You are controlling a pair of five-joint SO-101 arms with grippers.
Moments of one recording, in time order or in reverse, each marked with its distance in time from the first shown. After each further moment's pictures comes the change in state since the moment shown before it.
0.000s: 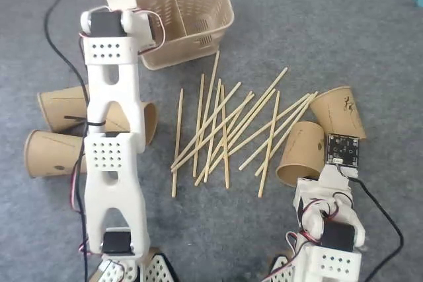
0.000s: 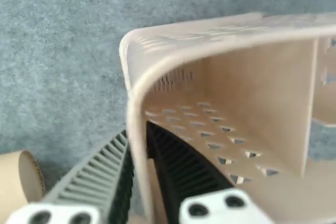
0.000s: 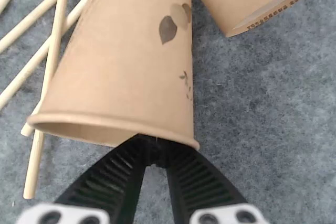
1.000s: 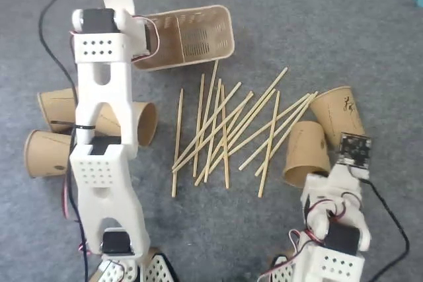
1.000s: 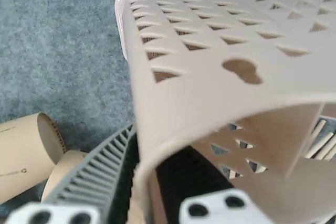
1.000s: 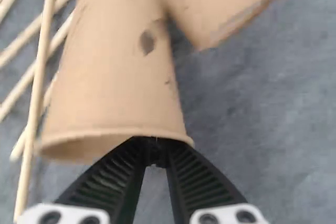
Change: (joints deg) left arm -0.9 -15.9 23.5 0.1 -5.6; right arm 6.2 0.0 -2.7 -4.2 2.4
